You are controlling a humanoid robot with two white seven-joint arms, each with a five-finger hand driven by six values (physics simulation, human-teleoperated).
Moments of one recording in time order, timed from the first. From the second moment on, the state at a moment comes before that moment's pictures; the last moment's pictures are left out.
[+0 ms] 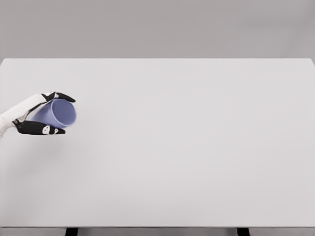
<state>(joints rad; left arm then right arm) -0.13 0.95 -0.33 -1.60 0.29 -0.43 -0.33 0.01 0.00 -0.22 0.11 -0.32 -0.32 -0.02</state>
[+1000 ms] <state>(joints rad) -0.18 0.65 -0.38 -1.60 0.42 -0.54 -0.36 0.01 0.00 -0.22 0.11 -0.32 -0.32 -0.02</state>
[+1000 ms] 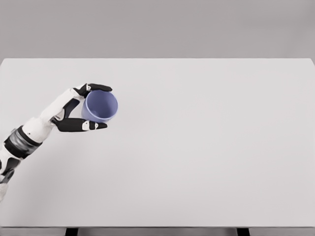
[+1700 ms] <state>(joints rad) -0.25 0.58 -0.52 -1.61 0.47 -0.54 -0.36 0.01 0.00 -0.22 0.11 -0.32 -0.32 -0.02</state>
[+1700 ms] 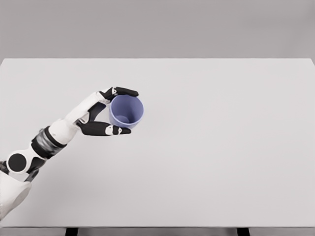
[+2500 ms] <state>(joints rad) -0.25 0.52 -0.59 -1.55 0.47 -0.56 -0.38 0.01 0.00 -0.22 0.11 -0.32 -0.32 -0.02</state>
